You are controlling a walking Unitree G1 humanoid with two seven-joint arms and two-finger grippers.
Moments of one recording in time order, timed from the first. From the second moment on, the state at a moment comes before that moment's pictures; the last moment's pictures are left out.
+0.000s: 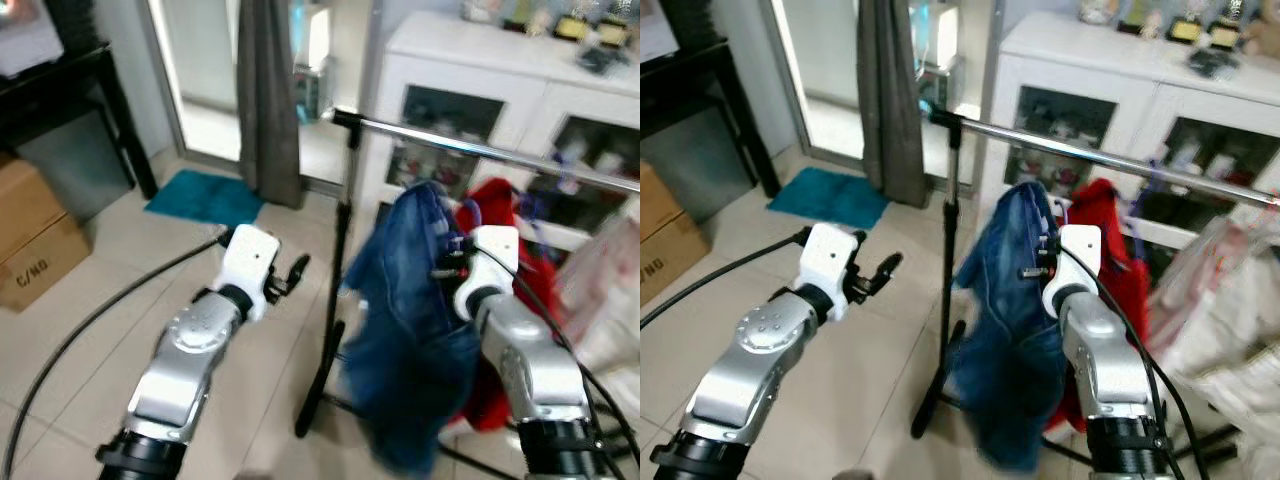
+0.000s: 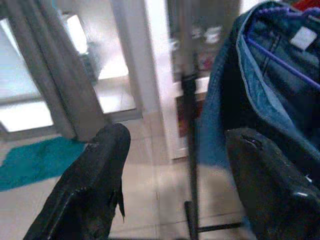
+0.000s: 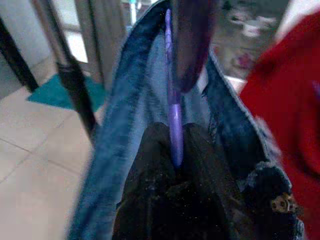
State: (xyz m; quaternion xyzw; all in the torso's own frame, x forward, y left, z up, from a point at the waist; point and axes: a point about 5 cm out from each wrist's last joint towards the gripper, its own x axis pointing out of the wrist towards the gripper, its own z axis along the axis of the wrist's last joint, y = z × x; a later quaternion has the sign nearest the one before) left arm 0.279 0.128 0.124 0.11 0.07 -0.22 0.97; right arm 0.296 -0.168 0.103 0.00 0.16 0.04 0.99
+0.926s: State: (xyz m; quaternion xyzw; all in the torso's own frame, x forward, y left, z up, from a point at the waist) left arm 0.272 0.126 0.129 0.11 0.05 -0.30 0.95; right arm 0.312 -0.153 0.125 -0.01 0.12 0.06 0.99
